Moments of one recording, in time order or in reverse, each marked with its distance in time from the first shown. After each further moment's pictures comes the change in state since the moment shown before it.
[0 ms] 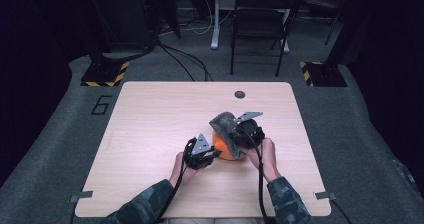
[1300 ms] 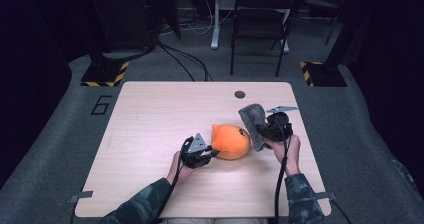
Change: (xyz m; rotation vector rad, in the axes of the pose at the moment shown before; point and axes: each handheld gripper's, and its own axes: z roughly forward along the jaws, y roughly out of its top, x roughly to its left) left arm 0.009 -0.005 -0.001 -0.004 -0.023 0.002; right arm -0.071 -0.020 -0.032 -0.065 -0.057 0.182
